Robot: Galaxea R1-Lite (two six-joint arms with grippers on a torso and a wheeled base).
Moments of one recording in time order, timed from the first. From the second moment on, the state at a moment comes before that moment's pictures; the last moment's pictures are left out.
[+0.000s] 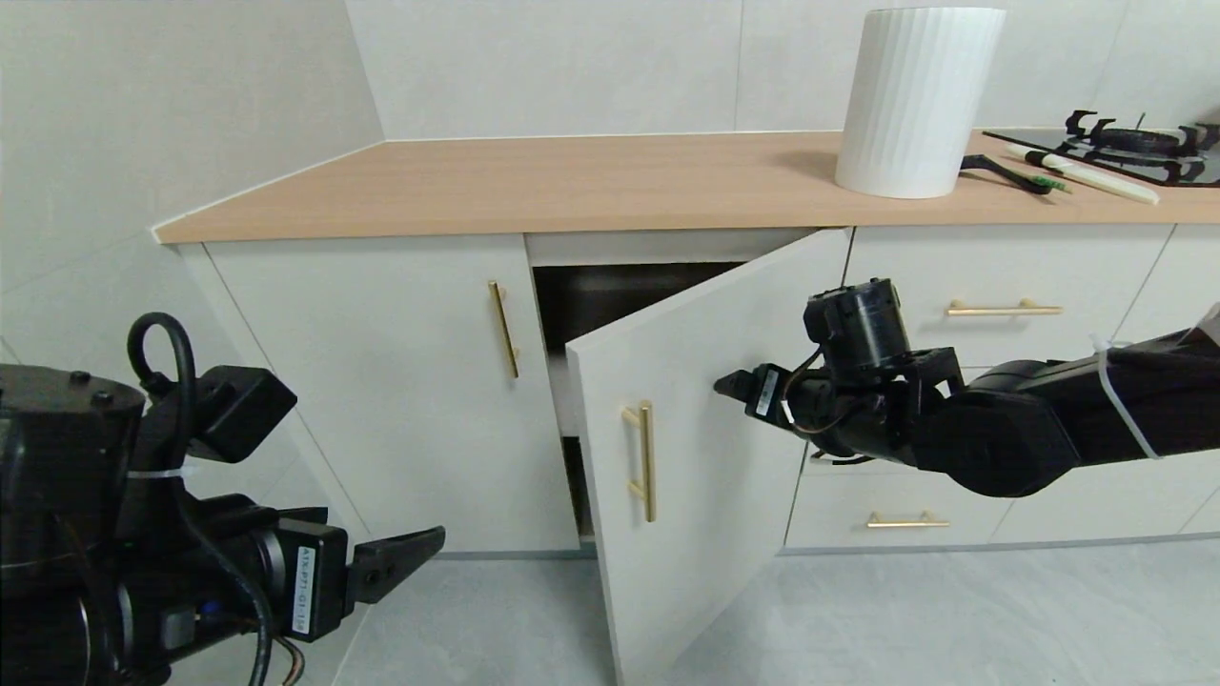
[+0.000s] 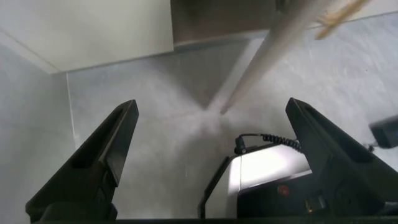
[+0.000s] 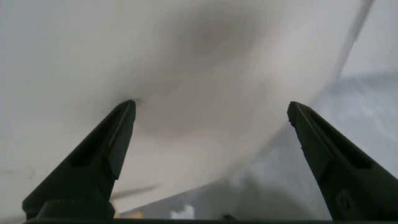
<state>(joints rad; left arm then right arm) -0.52 1.22 -0.67 0.04 0.19 -0.24 0.59 1.98 -1.21 -0.28 -0.21 0.68</state>
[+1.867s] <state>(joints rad) -0.51 1.22 -0.67 0.04 0.19 -0.25 0.53 2.36 -1.59 -0.49 -0.40 0.71</state>
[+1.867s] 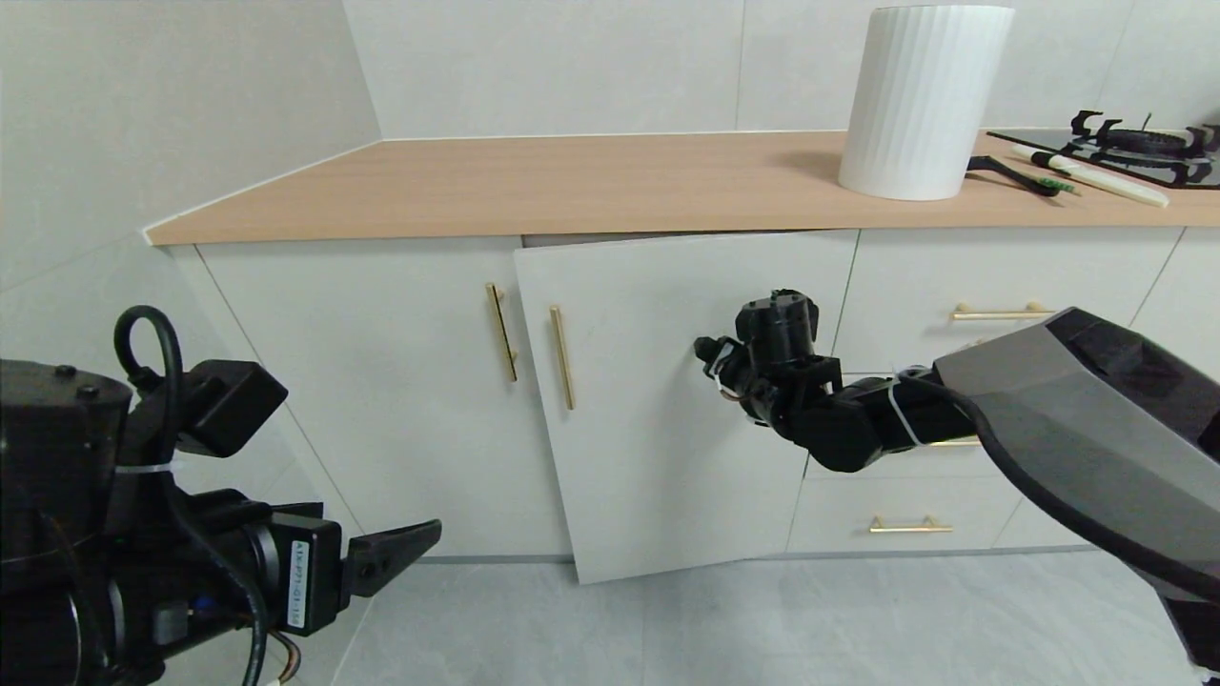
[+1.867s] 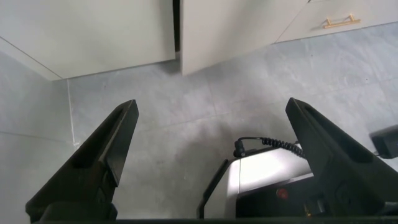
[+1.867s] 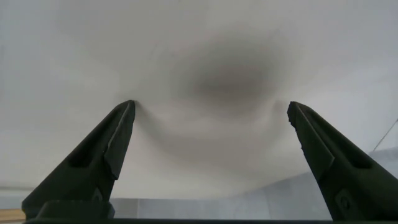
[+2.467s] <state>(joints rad) -0.51 1.23 -0.67 0.04 0.19 -0.25 0.50 2.42 -1.70 -0.49 -0.46 0.71</state>
